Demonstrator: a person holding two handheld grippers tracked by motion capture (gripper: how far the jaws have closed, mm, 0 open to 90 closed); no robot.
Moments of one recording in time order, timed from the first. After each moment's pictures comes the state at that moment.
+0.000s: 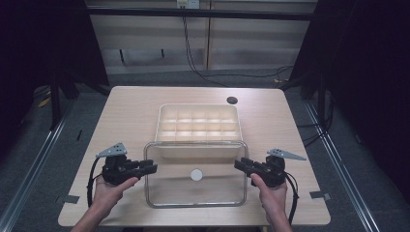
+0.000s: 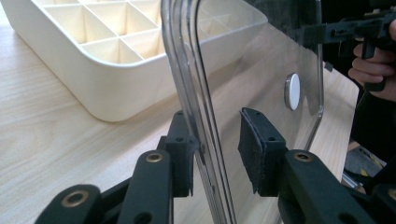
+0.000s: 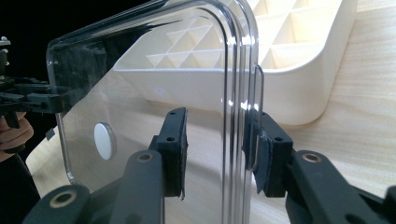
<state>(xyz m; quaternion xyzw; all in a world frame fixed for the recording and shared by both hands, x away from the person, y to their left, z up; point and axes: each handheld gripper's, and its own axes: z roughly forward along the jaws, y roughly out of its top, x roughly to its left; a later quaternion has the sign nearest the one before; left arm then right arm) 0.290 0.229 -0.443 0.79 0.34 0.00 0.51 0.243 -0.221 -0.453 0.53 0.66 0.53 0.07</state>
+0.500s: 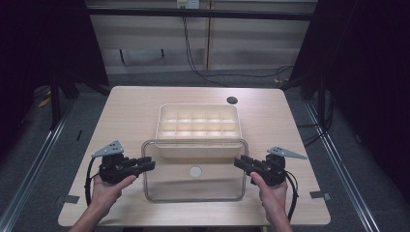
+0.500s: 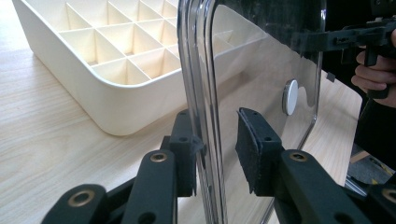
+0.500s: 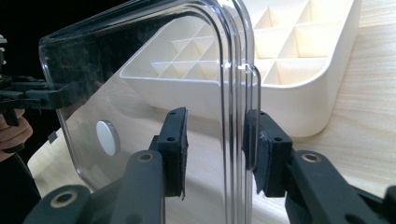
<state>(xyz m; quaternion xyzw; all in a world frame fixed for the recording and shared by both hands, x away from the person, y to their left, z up) 0.286 0.231 -0.433 0.78 0.34 0.02 0.53 0.243 -0.219 -0.444 0.52 0.66 0.54 0.08</state>
